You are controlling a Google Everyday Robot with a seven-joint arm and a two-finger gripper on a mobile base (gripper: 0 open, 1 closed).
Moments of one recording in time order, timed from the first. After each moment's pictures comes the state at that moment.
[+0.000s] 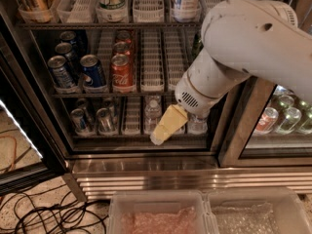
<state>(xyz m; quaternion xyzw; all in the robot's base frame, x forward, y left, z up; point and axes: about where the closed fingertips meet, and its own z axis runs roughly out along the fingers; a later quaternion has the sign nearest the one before) 0.492 -0.059 0.862 -0.44 0.87 0.07 0.20</state>
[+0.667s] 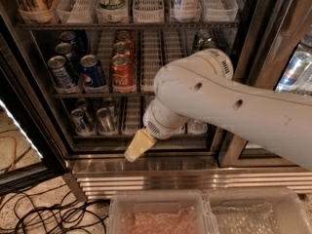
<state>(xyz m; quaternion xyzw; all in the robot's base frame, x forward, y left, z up) 0.498 0.000 0.792 -0.42 0.88 0.06 0.22</state>
